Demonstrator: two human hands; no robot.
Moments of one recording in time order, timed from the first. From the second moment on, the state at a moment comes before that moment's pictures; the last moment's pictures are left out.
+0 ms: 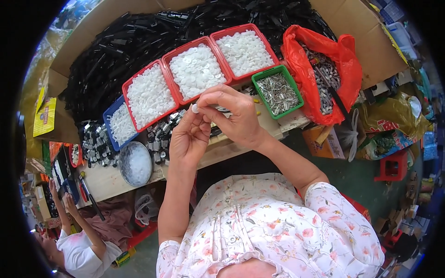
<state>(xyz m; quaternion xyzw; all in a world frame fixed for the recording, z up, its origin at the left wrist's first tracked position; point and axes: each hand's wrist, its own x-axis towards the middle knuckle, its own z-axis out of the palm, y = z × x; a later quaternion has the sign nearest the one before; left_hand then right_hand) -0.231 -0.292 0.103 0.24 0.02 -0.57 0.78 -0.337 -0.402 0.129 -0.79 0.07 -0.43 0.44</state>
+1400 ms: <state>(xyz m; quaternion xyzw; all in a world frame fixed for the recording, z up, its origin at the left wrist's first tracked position) -0.239 -0.276 0.079 0.54 -0.38 -0.26 0.70 -0.365 -0.408 0.113 -0.82 0.10 -0.26 0.51</state>
